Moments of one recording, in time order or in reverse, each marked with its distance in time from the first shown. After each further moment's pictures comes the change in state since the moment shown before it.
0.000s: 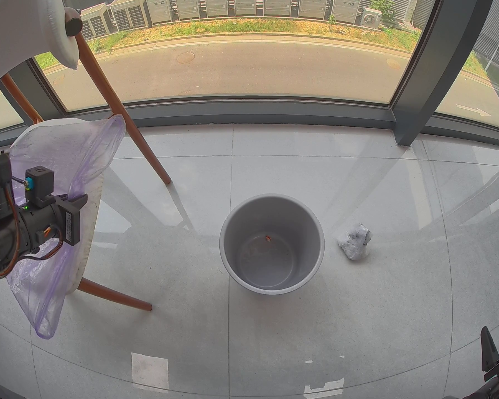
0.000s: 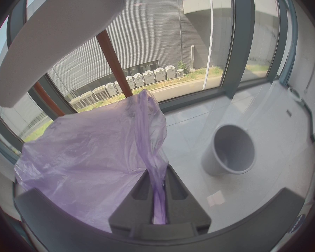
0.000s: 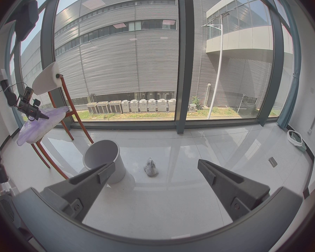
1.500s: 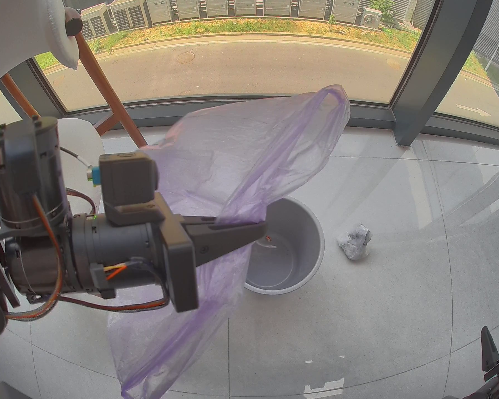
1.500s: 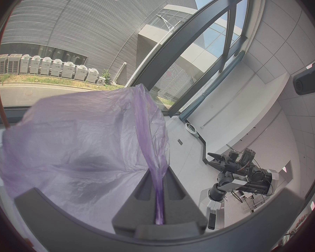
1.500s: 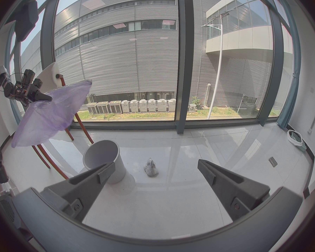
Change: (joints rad) left arm -0.651 0.044 -0.155 -0.011 -0.352 -0.424; right arm 0.000 0.000 0.000 -0.001 0.000 0.002
